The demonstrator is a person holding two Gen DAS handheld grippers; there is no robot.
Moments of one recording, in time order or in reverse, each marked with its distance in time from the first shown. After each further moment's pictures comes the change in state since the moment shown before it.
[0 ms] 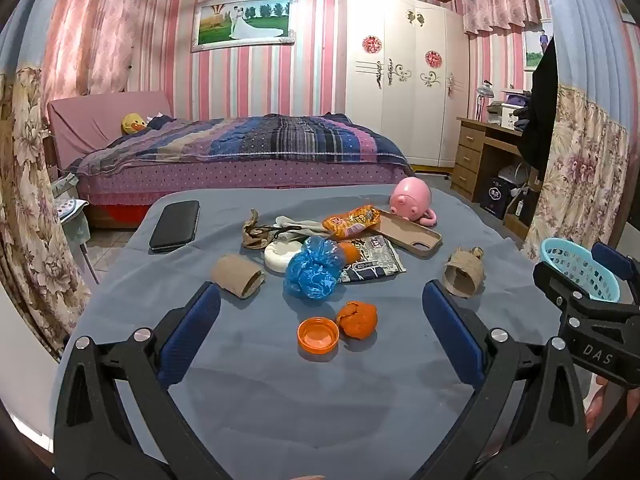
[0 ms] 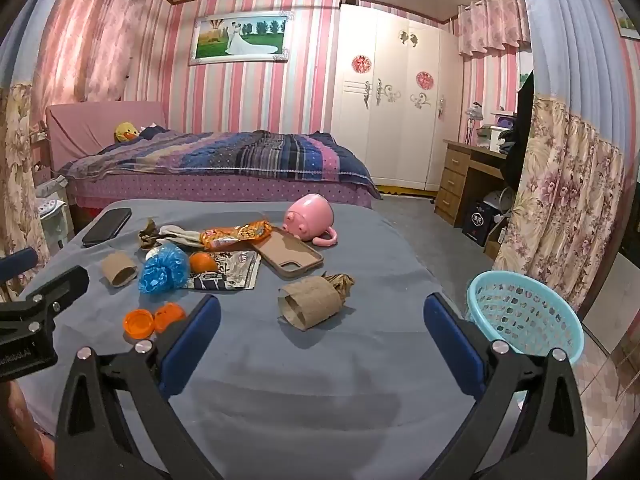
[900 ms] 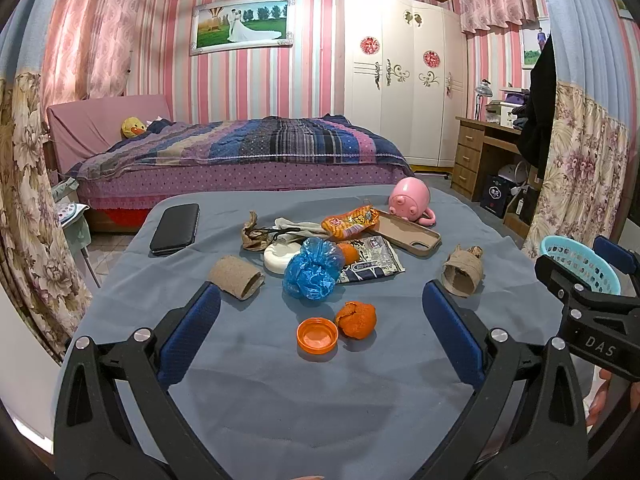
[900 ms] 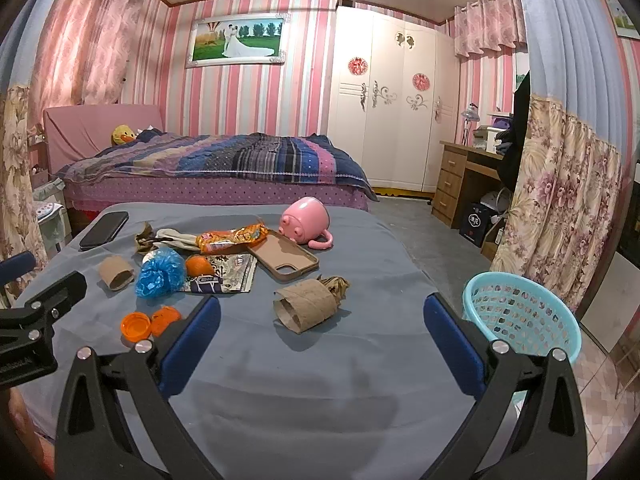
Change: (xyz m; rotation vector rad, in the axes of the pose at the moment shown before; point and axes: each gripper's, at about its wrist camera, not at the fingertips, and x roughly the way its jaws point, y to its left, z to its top) left arm 0.000 -0.004 0.000 0.008 -0.007 -0.001; right arm -0.002 -0.004 0.004 0.006 -0.007 -0.002
